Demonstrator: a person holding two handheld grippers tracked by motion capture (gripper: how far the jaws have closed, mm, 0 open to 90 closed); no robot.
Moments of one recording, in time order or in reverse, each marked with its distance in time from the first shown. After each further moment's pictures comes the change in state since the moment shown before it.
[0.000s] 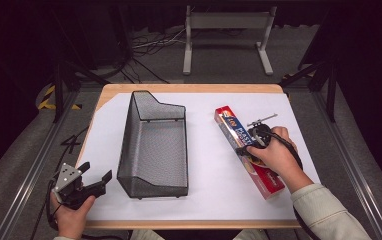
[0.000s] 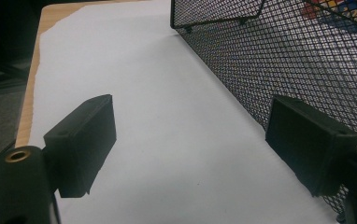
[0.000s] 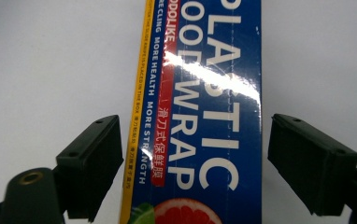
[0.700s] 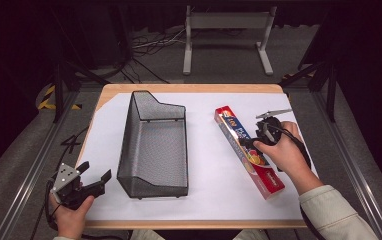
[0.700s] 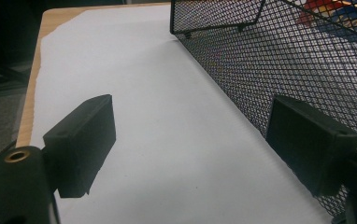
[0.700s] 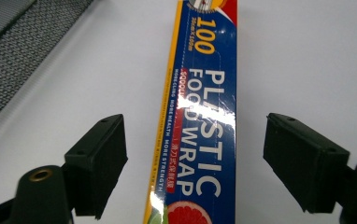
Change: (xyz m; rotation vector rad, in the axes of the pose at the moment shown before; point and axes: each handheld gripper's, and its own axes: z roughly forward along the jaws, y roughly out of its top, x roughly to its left) left arm 0.001 0.001 -0.003 -0.016 -0.007 -0.011; right arm -0.002 0.006 -0.040 -0.191 0.038 -0.015
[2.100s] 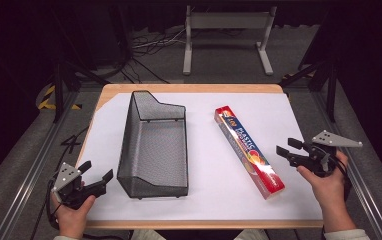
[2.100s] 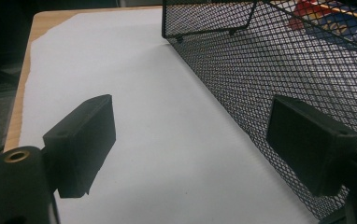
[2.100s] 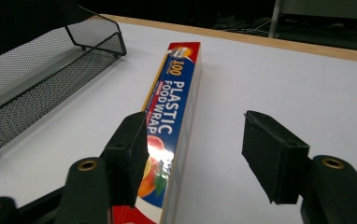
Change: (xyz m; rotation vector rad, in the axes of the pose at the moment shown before) left arm -0.002 0.002 0.000 -0.011 -0.021 -0.005; right arm -0.044 -0.081 -0.088 -0.375 0.065 -0.037
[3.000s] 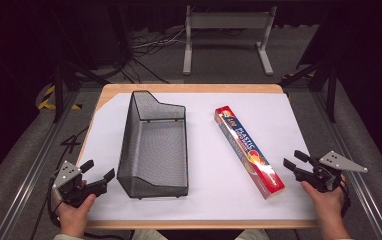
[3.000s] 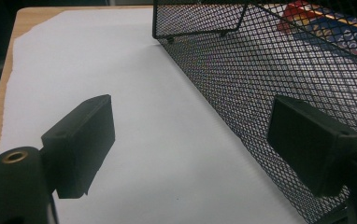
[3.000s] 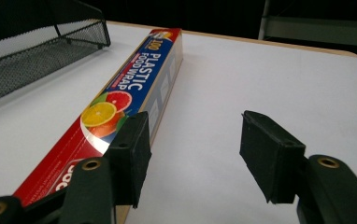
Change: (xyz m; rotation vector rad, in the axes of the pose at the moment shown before) left arm 0.001 0.003 0.005 -0.004 -0.047 -0.020; right arm -0.024 -0.070 -0.007 -0.121 -0.032 -0.026
